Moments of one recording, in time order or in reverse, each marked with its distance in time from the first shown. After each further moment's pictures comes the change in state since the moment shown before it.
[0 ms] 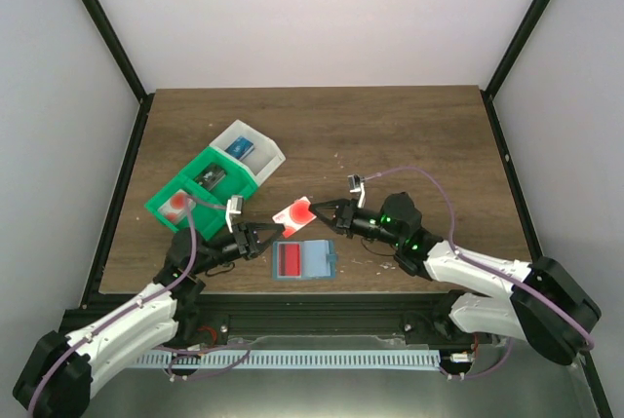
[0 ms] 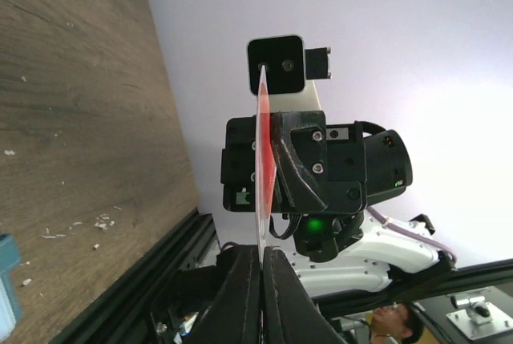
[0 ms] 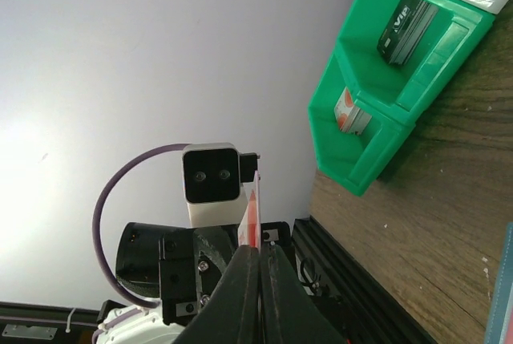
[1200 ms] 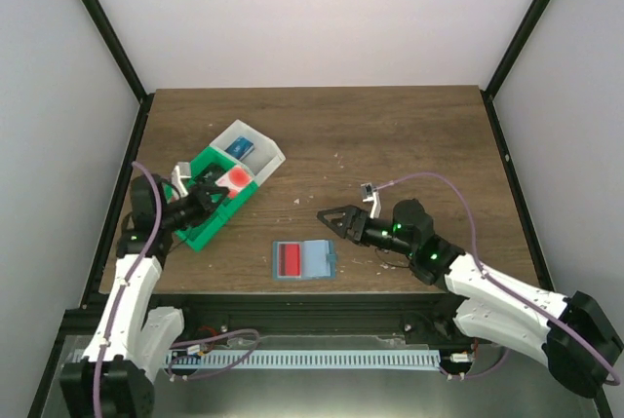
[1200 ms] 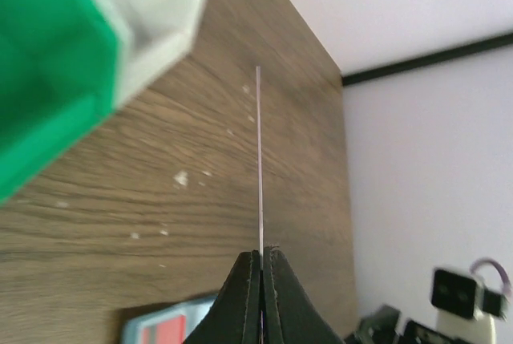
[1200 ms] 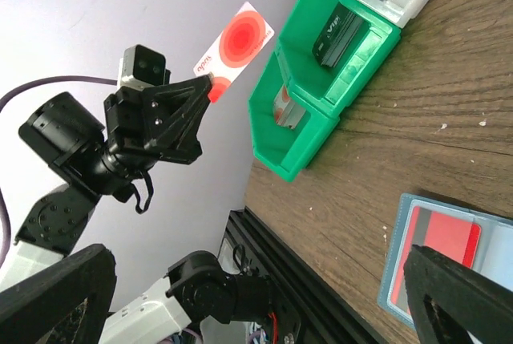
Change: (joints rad) left arm 0.603 0.101 0.449 -0.931 0.130 0.534; right arm -0.004 -0.234 -0.025 -0.361 0.061 -0.191
